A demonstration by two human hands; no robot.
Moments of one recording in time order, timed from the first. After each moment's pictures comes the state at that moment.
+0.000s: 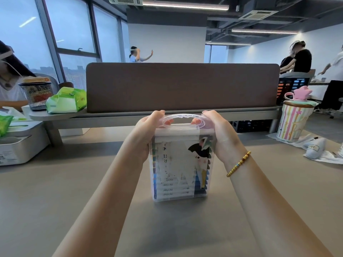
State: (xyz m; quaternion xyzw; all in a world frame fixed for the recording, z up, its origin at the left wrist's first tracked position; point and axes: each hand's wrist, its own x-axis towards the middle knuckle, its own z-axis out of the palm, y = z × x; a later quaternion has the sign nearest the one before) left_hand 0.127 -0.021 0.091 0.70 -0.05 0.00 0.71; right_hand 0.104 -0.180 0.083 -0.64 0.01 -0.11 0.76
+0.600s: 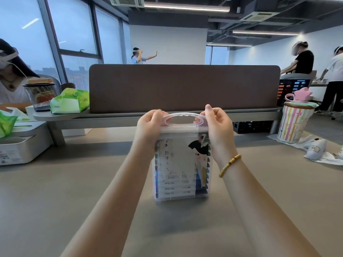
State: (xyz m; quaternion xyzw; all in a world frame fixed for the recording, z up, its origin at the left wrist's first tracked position) left_hand 0.139 -0.029 0.081 0.67 -0.08 0.15 0.73; right_hand 0.127 -0.174 0.071 -0.66 -0.02 -0.31 0.68
